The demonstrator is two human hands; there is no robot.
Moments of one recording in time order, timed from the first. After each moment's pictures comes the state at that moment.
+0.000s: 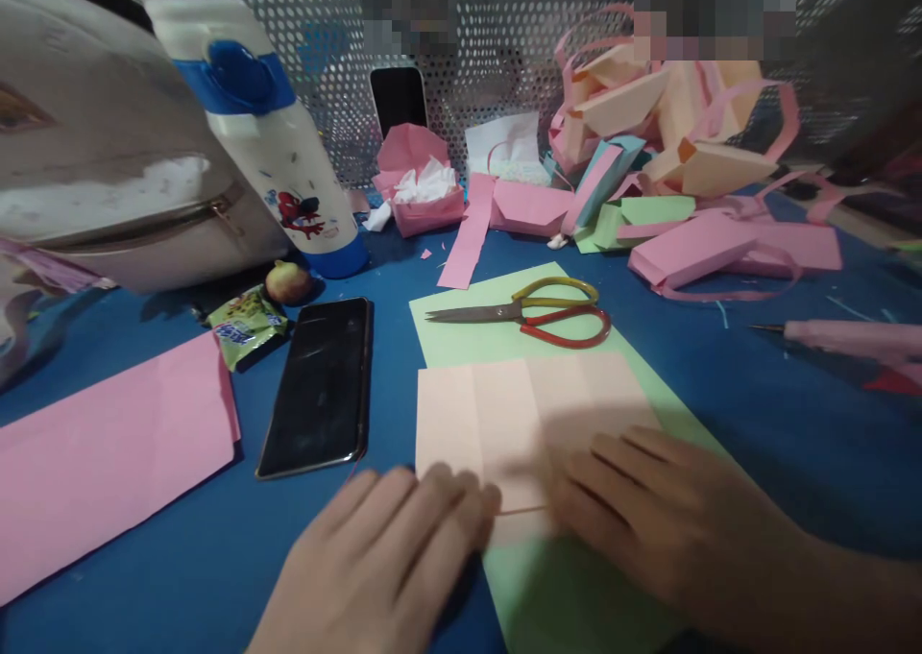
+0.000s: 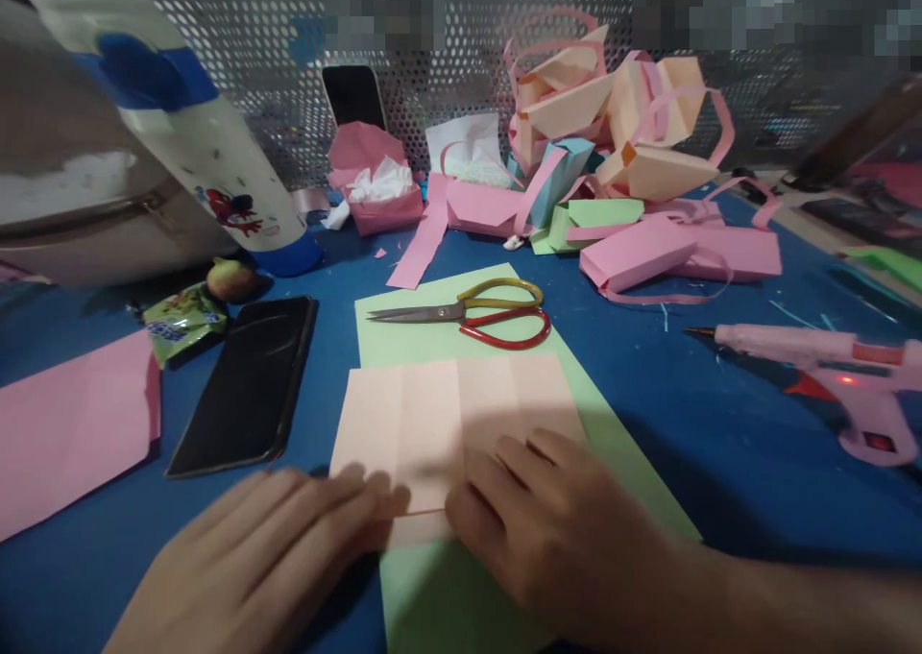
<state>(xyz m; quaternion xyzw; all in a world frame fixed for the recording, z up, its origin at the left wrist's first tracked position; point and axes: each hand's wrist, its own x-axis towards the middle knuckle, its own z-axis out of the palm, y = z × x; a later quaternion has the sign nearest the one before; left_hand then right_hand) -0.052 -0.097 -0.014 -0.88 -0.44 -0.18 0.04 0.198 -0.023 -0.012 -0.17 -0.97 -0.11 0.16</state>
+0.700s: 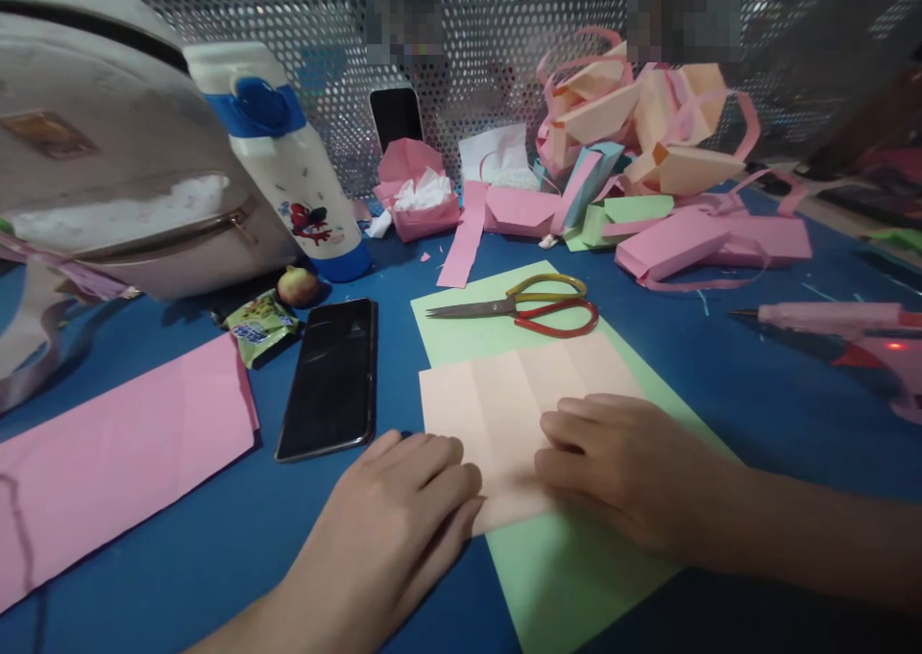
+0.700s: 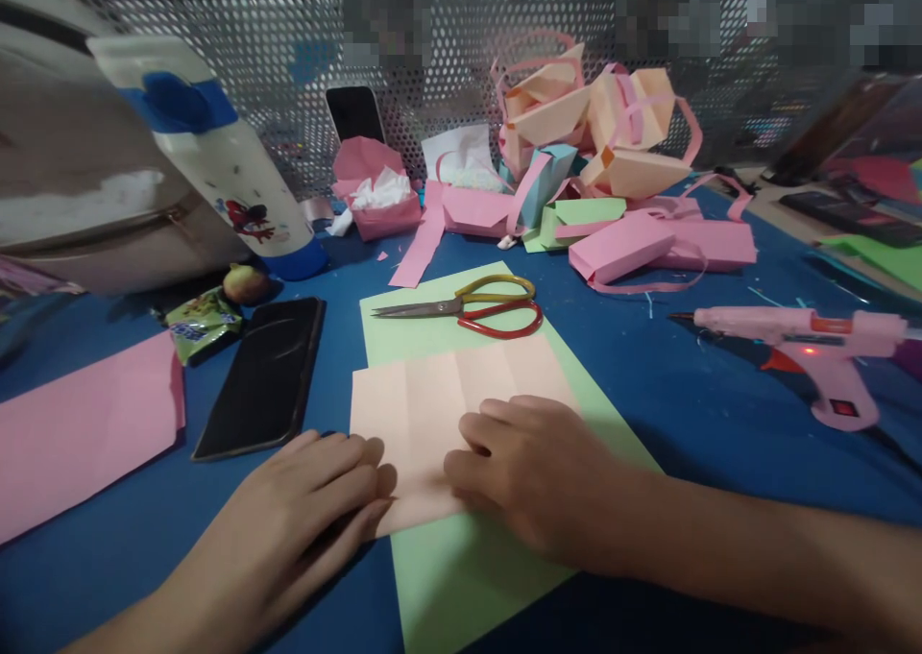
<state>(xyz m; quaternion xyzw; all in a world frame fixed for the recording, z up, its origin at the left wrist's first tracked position) -0.049 -0.082 -0.009 -0.86 -0.46 -0.14 -0.14 0.192 -0.013 -0.007 -0.21 -0.97 0.08 0.05</state>
